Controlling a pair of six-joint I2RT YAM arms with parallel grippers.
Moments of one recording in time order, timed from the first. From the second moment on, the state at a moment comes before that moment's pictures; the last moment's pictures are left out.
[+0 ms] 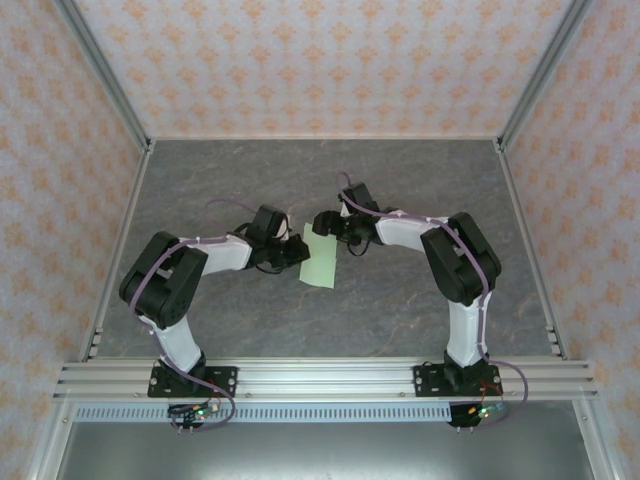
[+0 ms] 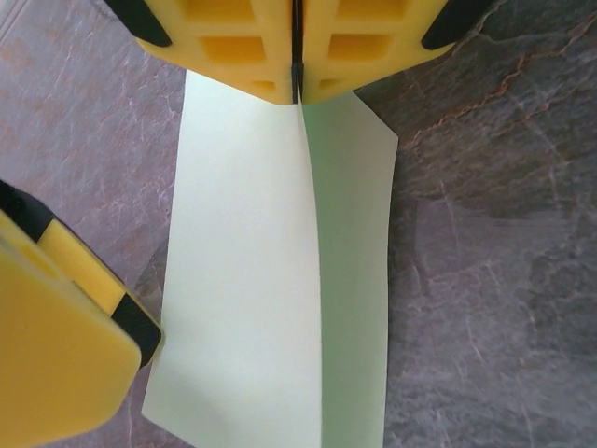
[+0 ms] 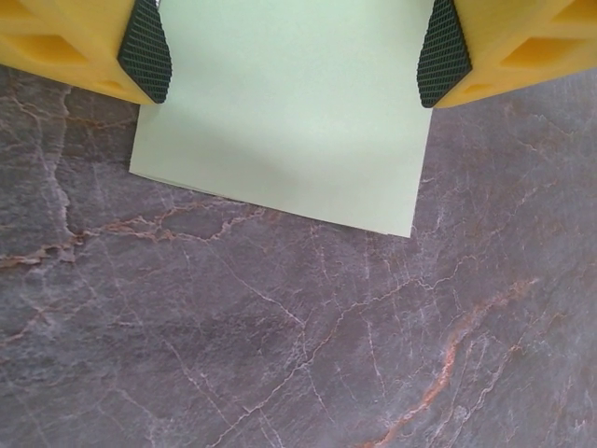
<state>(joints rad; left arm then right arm) -0.43 1.76 0.85 -0.02 0.43 -0.78 0.55 1.97 1.20 -0.11 -0.29 0.69</state>
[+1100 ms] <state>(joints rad) -0.51 1.70 0.79 -0.01 0.35 -0.96 1.08 1.22 0.52 -0.01 0.30 0.27</state>
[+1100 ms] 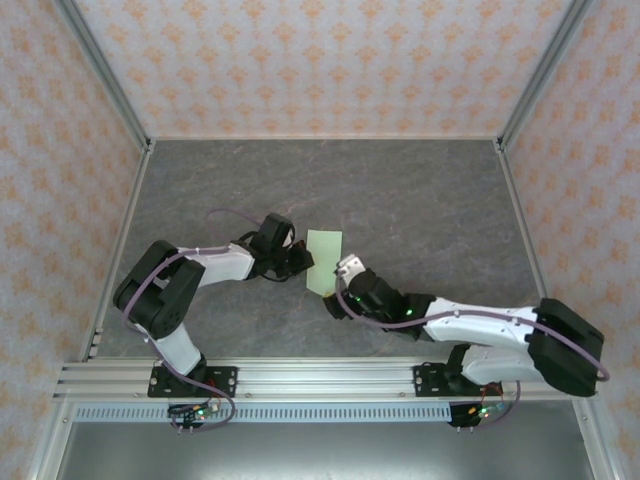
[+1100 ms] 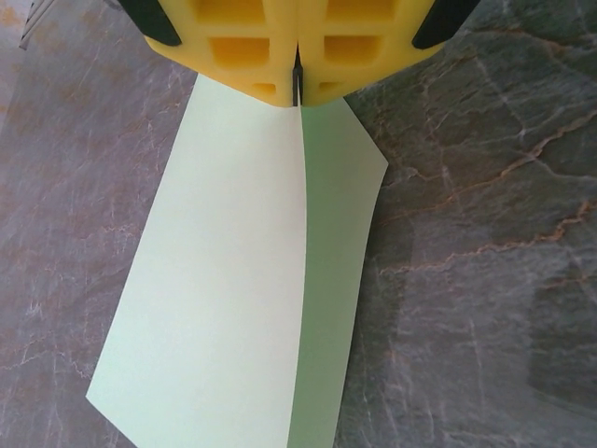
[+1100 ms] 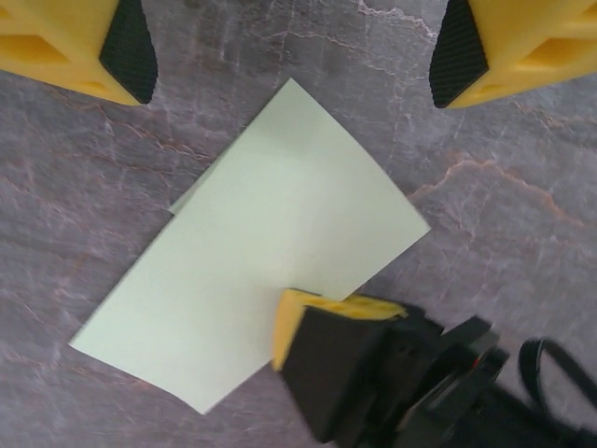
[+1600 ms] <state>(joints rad) -0.51 1.65 0.79 -0.02 0.34 -0.96 1.20 1.54 0.71 0.00 0.43 0.11</state>
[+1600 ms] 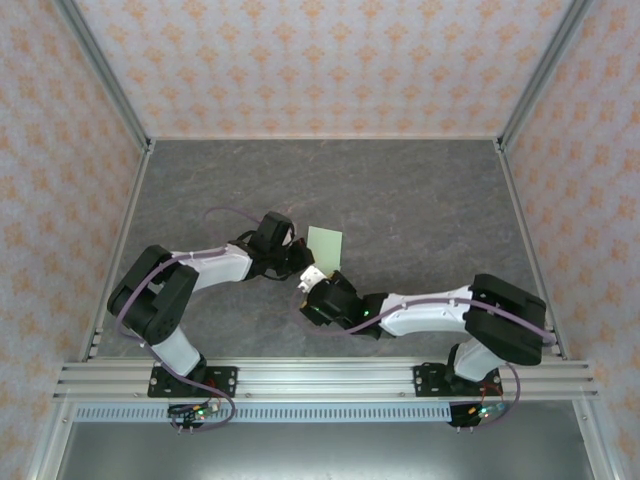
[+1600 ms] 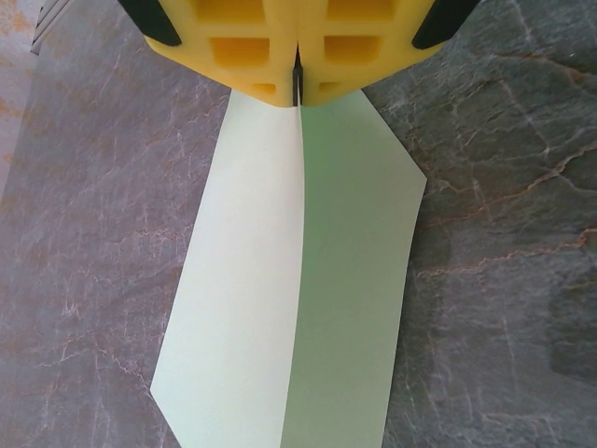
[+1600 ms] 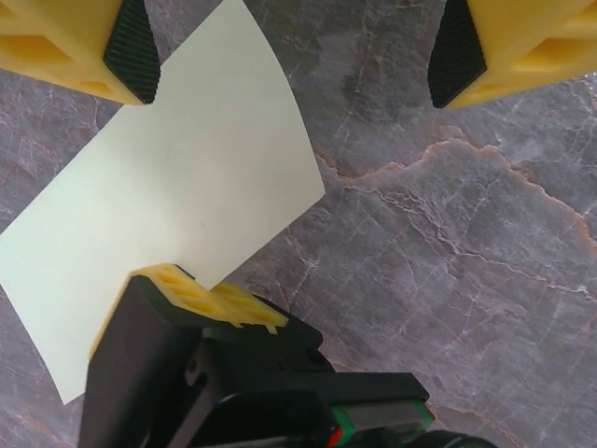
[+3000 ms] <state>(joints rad) -0.52 1.61 0.79 -0.11 0.33 -0.91 1.16 1.63 0.80 -0.04 0.40 0.05</state>
